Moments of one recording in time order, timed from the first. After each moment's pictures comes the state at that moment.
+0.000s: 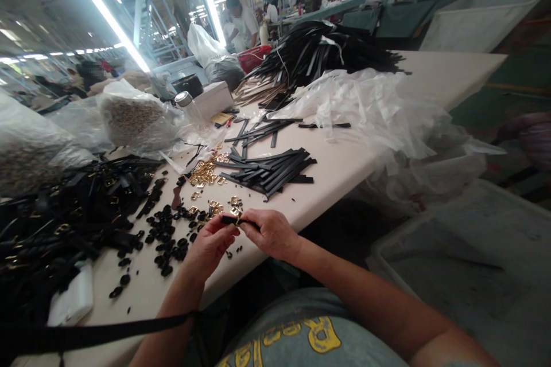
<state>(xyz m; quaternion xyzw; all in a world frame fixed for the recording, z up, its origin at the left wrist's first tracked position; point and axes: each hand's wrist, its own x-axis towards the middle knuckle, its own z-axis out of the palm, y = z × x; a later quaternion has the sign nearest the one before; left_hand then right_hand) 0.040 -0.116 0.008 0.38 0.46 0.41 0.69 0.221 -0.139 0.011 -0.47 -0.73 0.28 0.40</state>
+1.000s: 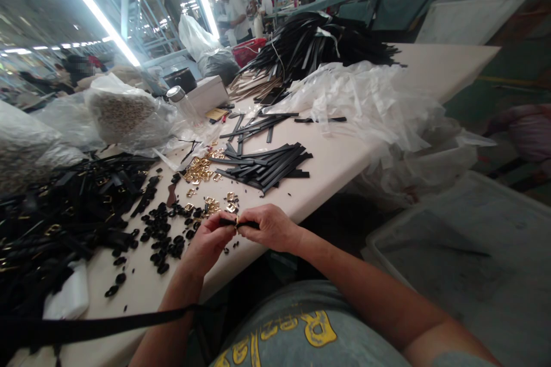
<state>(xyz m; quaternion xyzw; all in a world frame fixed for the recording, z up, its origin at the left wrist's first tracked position) 0.040 -0.114 0.004 0.45 0.44 0.38 0.68 0.230 -0.136 0.008 -0.44 -0.75 0.32 0.38</state>
